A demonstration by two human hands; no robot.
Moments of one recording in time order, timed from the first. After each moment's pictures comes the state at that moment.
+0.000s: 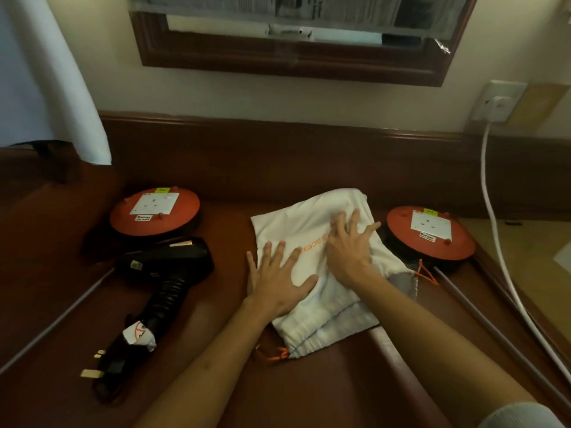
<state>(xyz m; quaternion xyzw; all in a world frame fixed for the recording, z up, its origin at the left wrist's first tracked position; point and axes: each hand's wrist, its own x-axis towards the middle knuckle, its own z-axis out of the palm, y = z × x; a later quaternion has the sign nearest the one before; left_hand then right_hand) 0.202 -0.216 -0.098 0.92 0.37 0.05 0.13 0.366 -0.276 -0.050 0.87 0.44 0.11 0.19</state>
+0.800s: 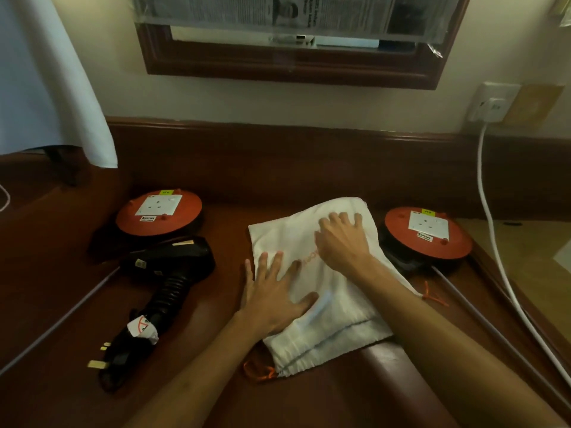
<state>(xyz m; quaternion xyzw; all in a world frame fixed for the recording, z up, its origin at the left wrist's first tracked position) 0.175 -0.239 -0.099 0.93 0.34 0.04 0.10 0.352 -0.286 -0.015 0.83 0.54 0.13 0.02</state>
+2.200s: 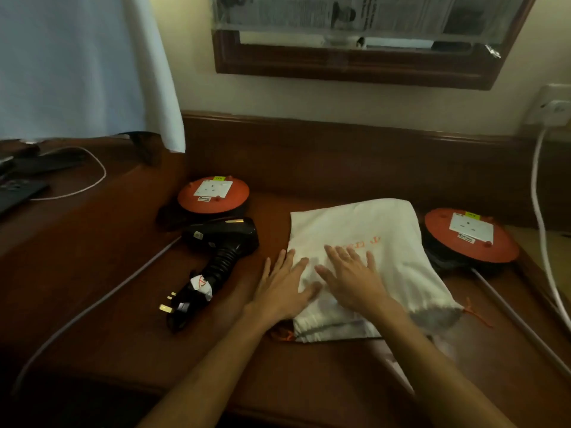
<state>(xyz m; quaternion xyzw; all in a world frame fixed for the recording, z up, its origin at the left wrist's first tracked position) 0.116 -0.246 -0.091 0.91 0.39 0.04 0.14 0.270 -0.334 -0.055 0.81 0.58 -0.06 -0.04</state>
